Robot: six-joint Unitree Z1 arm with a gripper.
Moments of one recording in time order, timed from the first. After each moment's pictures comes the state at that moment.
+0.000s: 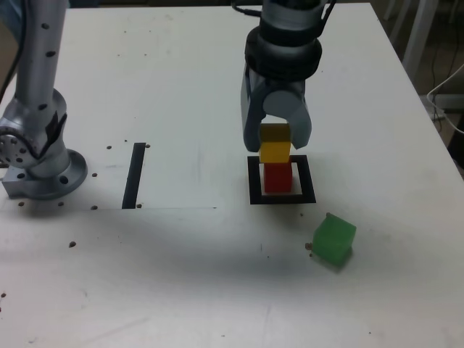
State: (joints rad) arm -0.11 1.99 -1.61 1.30 0.10 -0.16
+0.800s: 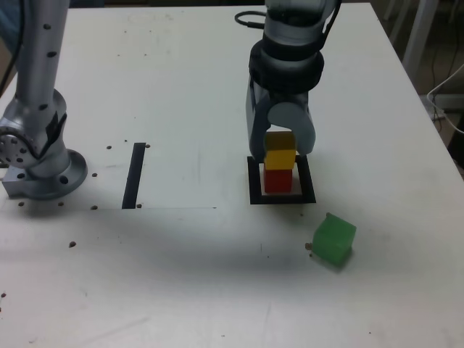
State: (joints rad) arm -0.11 2.00 -1.56 1.22 0.11 -0.16
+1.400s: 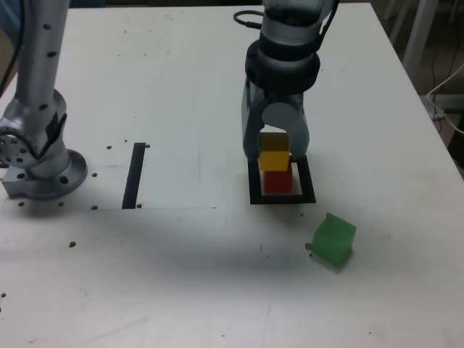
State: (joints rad) arm -0.11 2.00 -1.56 1.26 0.10 -0.12
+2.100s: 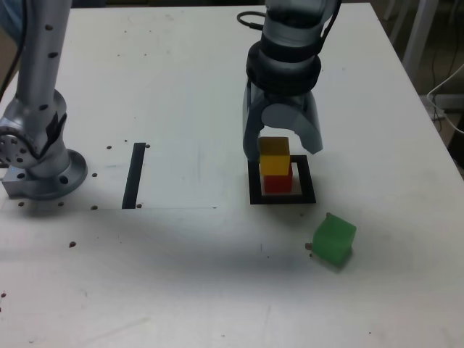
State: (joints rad) arm -0.11 2.01 -1.57 1.26 0.10 -0.09
